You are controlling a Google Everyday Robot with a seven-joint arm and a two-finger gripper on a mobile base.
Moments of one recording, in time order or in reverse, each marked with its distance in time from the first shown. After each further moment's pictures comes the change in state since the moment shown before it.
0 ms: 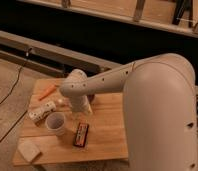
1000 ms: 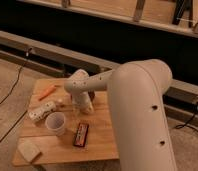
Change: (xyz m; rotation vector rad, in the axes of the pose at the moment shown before) arm -0.047 -0.007 0.047 0.001 0.045 -0.008
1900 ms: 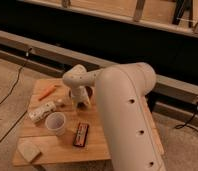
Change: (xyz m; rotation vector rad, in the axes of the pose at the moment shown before) arm -0.063 0.012 0.012 0.000 -0.004 -0.038
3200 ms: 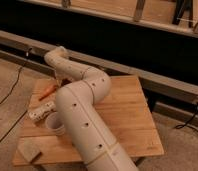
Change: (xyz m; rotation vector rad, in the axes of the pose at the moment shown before) arm -0.232 0.100 -0.063 0.029 -0.335 -0.153
